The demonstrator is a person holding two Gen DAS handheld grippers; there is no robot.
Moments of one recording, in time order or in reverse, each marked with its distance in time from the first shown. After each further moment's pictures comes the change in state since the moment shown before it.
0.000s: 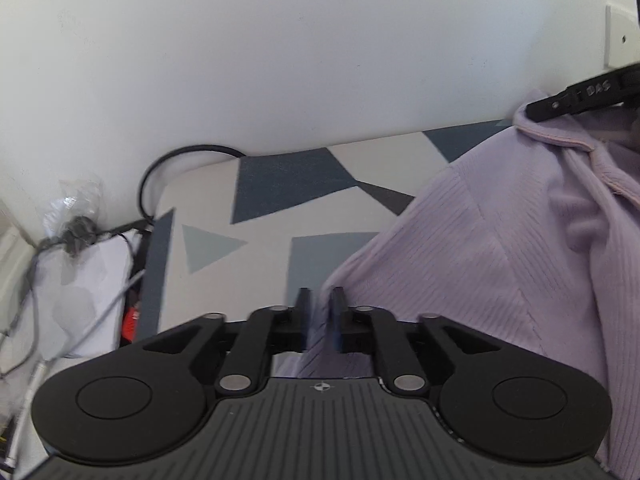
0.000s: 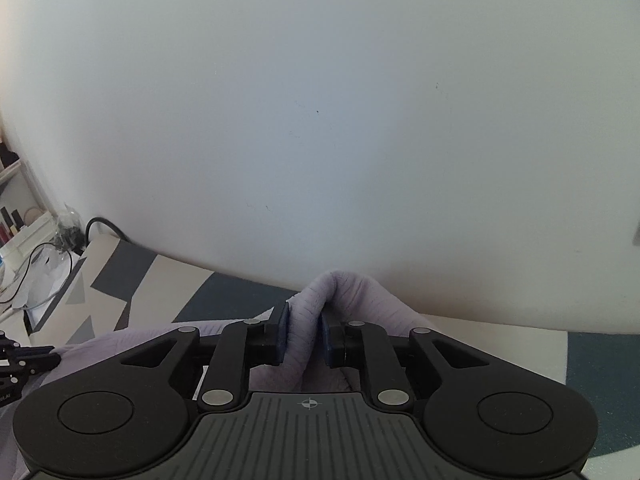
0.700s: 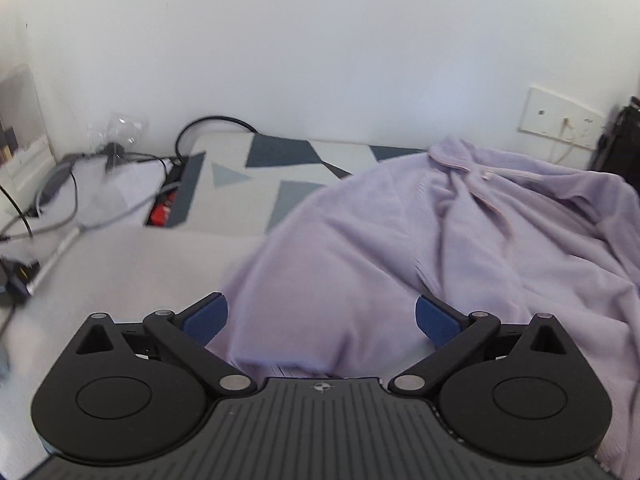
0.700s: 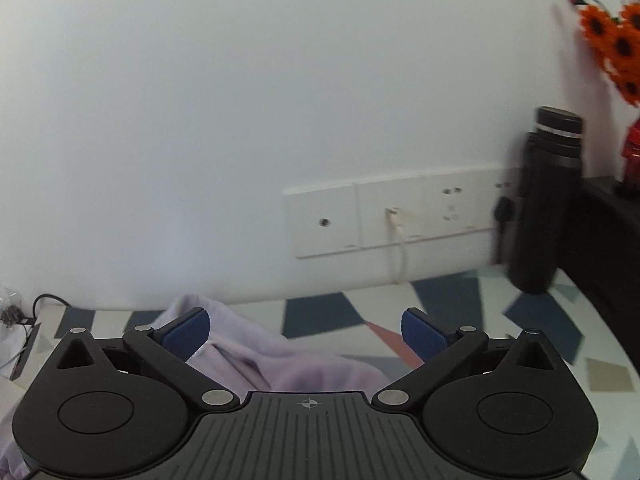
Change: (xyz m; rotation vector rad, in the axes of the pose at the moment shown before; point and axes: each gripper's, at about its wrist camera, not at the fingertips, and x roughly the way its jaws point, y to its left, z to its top) left arm -0.156 0.040 -0.087 -0.219 -0.054 -0.266; right arm -0.304 0.007 -0.070 0.183 -0.226 -0.489
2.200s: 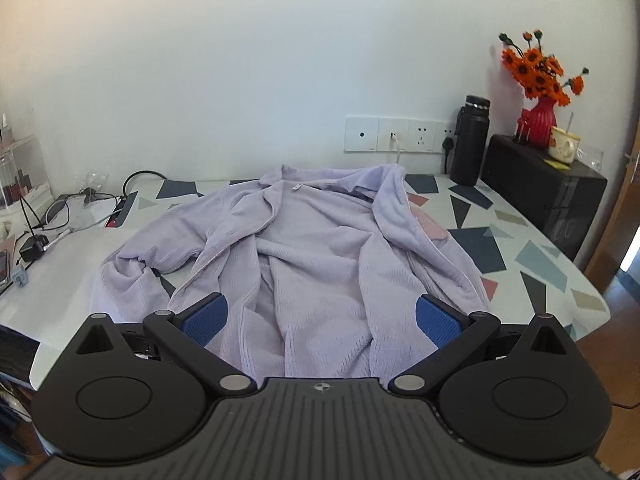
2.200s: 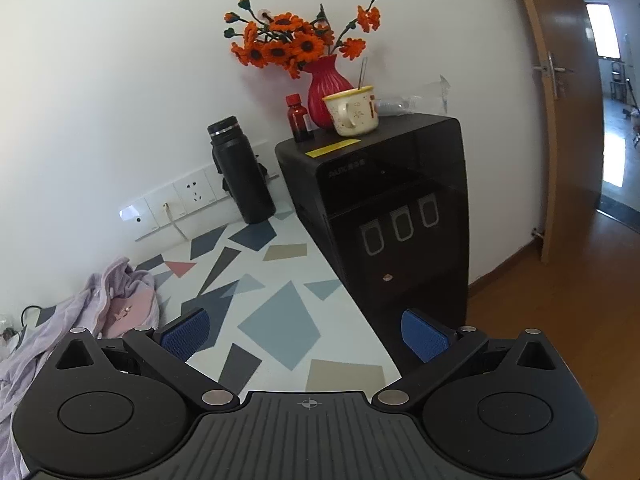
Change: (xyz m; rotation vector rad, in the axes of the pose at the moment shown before) left arm -0.236 -0.202 -0.120 0.110 -0.149 -0.006; right arm -0.345 -0.350 -0.186 0.282 -0.079 -0.092
